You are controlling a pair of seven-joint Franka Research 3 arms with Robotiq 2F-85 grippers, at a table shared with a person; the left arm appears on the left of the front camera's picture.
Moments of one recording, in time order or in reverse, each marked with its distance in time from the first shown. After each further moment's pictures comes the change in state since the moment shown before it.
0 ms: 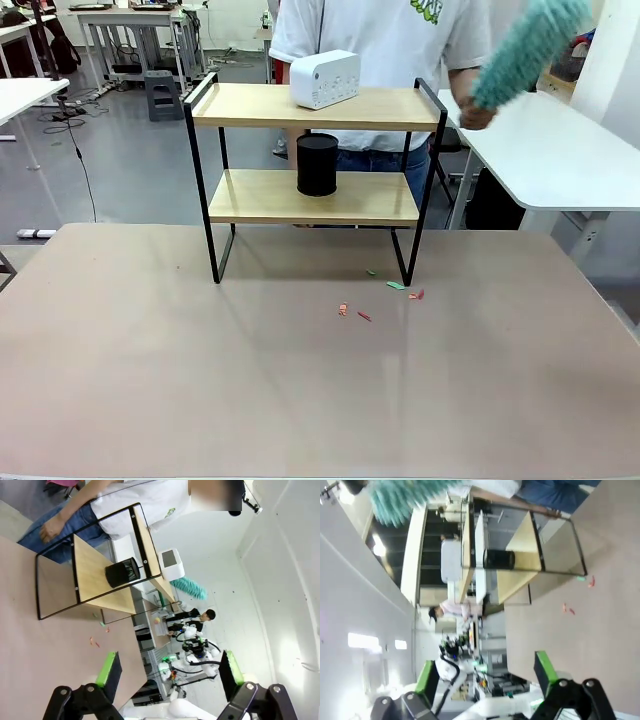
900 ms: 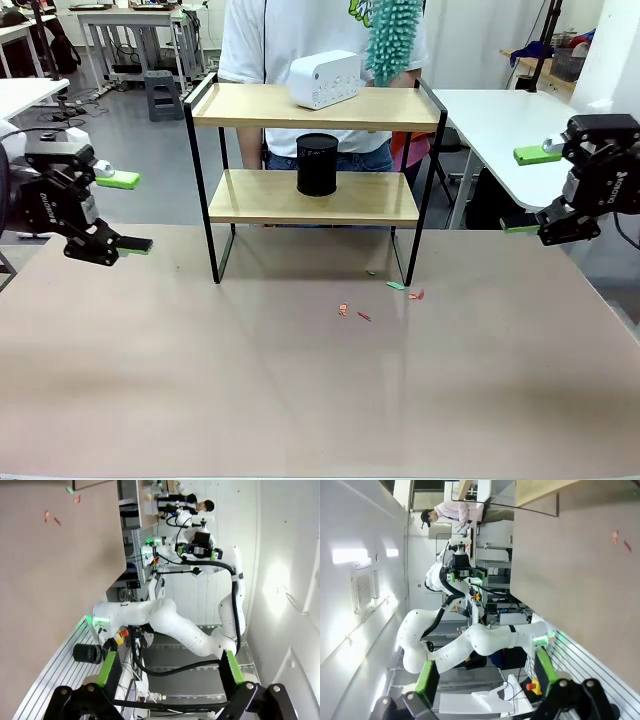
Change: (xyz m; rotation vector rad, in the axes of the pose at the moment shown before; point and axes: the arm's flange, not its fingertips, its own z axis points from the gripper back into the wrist) left arm -0.097 0.023 -0.164 -0.032 0.639 0.218; right arm -0.063 0.026 -0.149 0.036 0.498 0.083
